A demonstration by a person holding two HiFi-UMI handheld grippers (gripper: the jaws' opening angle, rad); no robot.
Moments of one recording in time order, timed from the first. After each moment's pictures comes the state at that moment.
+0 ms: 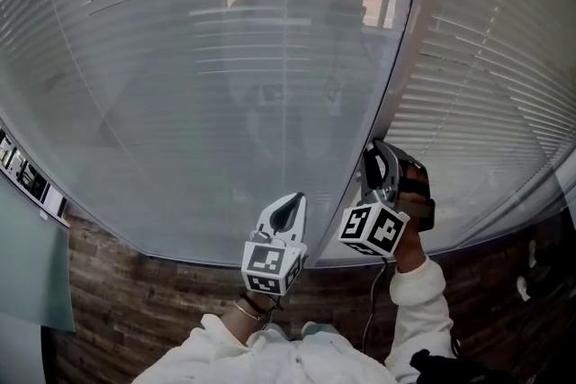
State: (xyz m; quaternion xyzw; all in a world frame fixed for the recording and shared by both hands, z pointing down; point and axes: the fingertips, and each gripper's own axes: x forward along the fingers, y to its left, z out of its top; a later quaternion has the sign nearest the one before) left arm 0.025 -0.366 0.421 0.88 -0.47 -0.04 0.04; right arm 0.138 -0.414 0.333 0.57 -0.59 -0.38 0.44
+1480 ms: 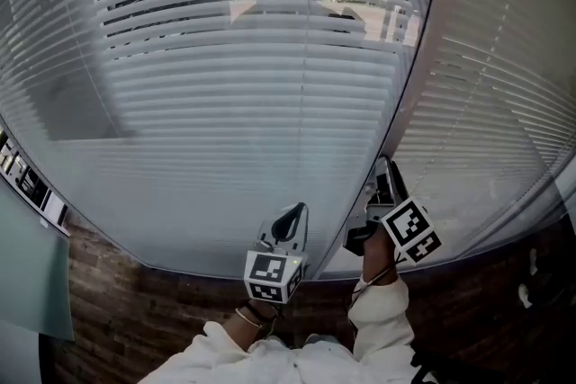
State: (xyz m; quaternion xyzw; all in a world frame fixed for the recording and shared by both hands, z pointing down) left arm 0.002 -0.371 0.419 0.88 -0.47 -0.06 0.04; right arm 0.168 -0.412 0.328 0.61 -0.70 0.22 -0.29
